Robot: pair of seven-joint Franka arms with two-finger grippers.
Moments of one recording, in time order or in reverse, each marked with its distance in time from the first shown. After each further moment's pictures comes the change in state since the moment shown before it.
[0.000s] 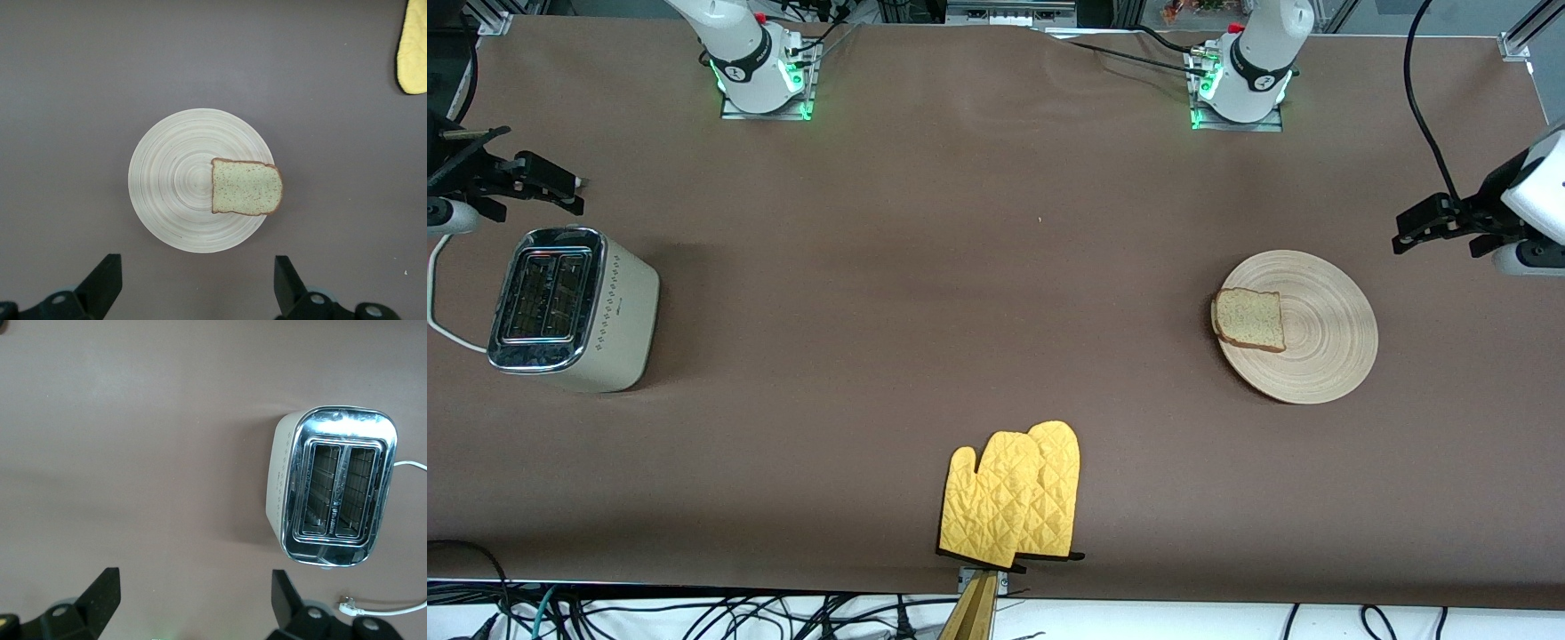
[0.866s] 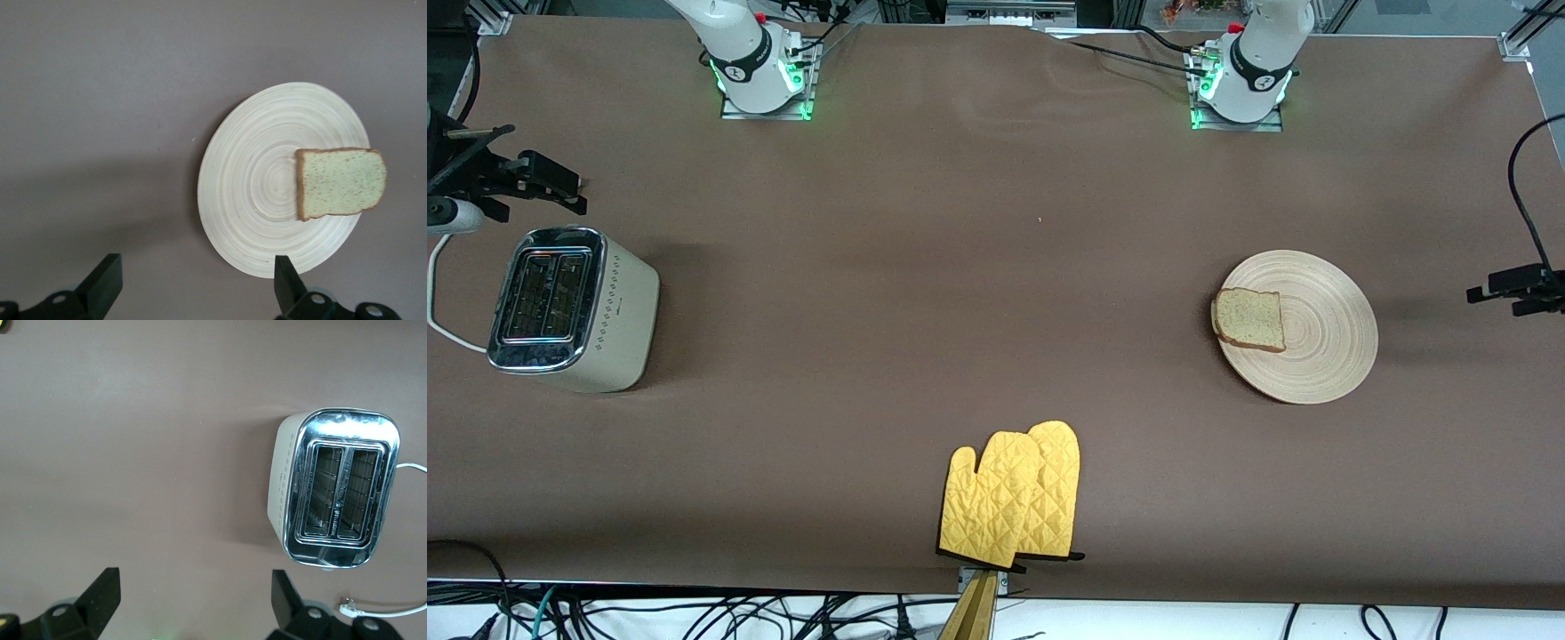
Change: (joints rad) left arm 0.480 0.402 -0.006 0.059 -0.284 0.108 0.675; right arm 0.004 0.000 0.005 0.002 0.000 0.000 0.000
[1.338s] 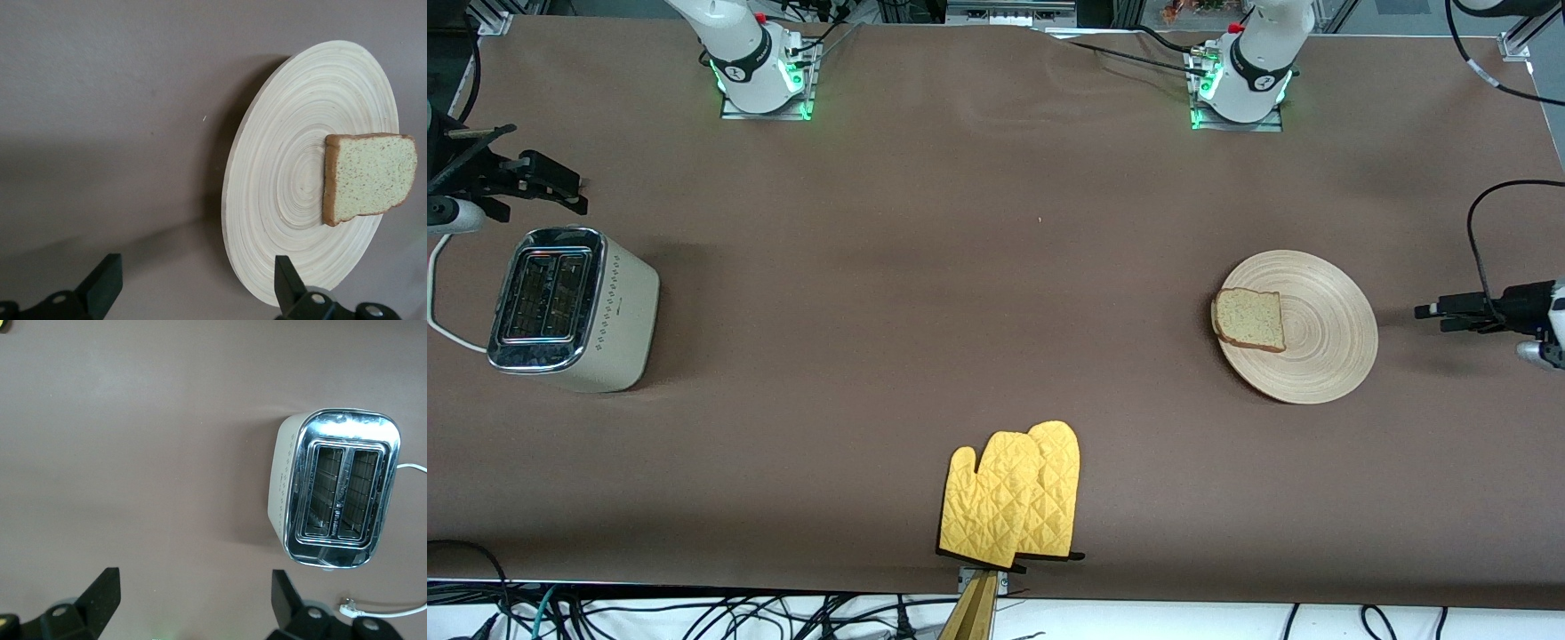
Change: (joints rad) left arm 0.079 0.248 -0.007 0.032 -0.146 -0.005 0.157; right arm 0.000 0.000 0.001 0.000 0.000 0.000 0.000
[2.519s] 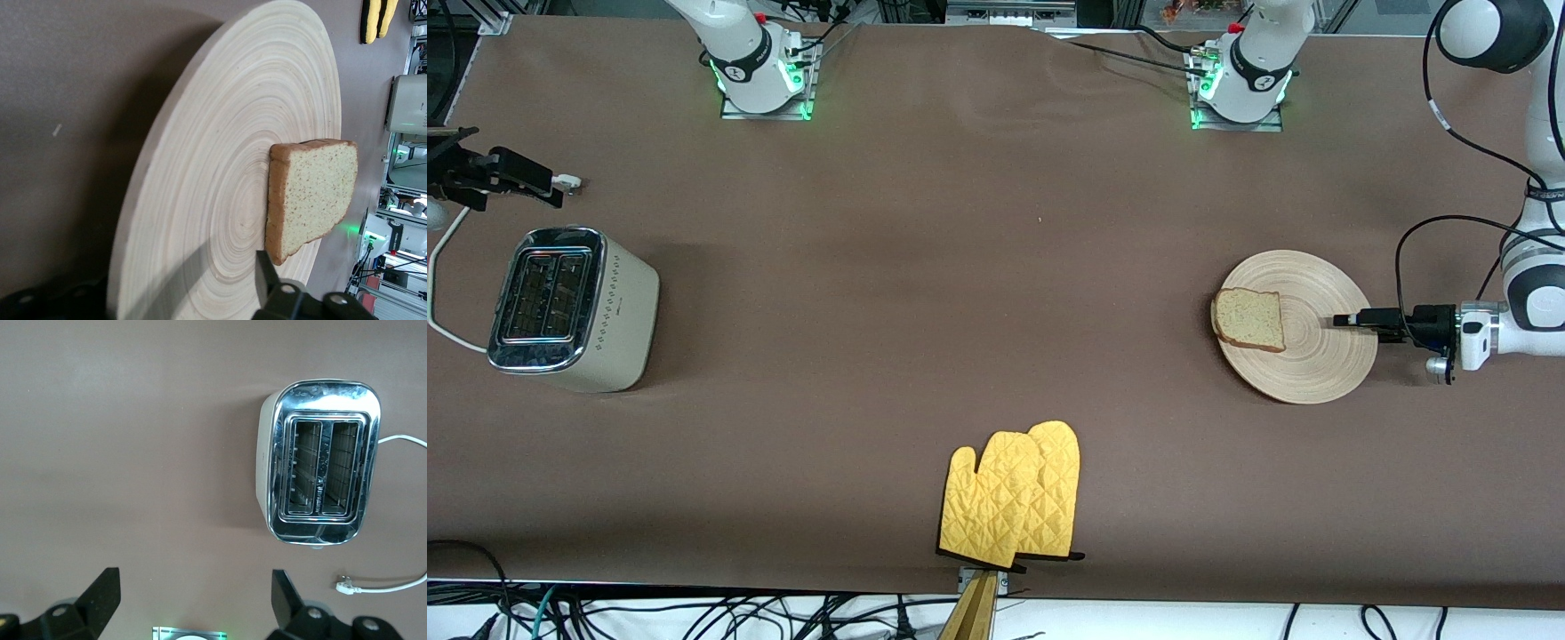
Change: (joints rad) left arm 0.023 0.163 -0.102 0.011 -0.156 -0.098 0.032; right arm -0.011 0.000 -0.060 0.000 0.000 -0.043 0.002
